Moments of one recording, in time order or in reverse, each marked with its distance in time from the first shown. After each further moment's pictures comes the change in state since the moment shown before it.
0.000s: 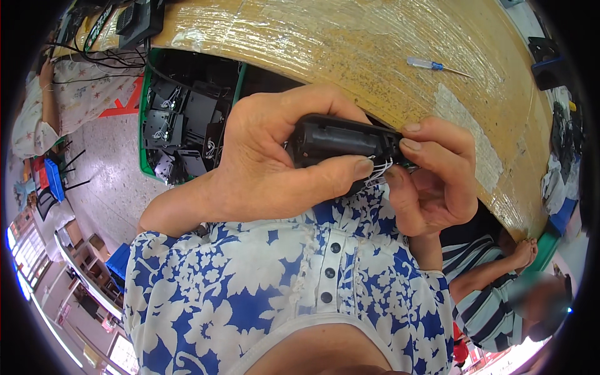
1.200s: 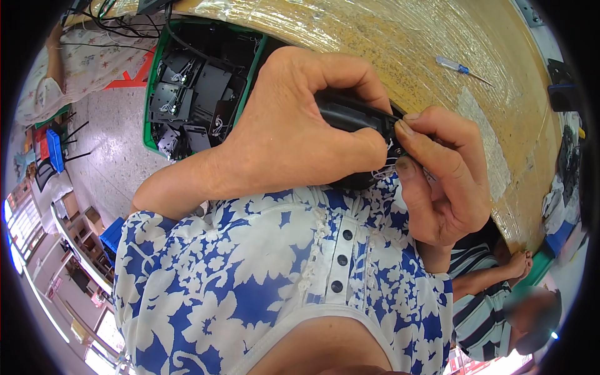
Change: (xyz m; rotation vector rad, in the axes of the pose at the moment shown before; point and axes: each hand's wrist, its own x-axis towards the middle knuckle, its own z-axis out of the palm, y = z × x) left_hand 0.001 0.004 -0.004 0.146 0.090 -0.082; right_hand 0.009 -0.014 0.007 -0.056 -0.182 0.026
